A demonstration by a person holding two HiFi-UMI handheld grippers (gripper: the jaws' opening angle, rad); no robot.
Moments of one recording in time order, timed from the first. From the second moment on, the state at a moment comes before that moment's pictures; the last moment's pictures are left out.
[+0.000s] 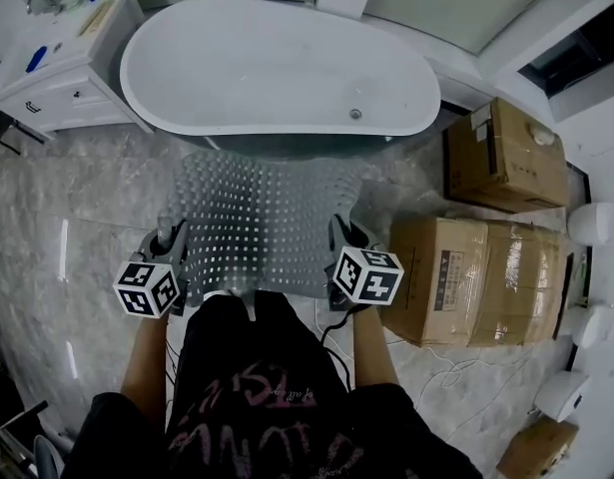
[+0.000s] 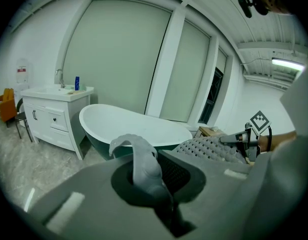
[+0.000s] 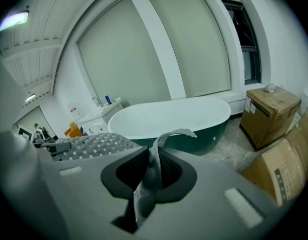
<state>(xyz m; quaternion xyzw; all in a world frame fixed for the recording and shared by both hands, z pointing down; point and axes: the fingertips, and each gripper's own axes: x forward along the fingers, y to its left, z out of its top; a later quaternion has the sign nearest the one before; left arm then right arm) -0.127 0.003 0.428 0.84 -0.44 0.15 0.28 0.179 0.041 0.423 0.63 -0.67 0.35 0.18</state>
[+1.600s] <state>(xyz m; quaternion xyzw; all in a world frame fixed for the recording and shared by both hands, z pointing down) -0.151 -0.050 0.536 0.83 -0.42 0.19 0.32 0.144 0.014 0.510 0.62 -0.66 0.35 0.24</state>
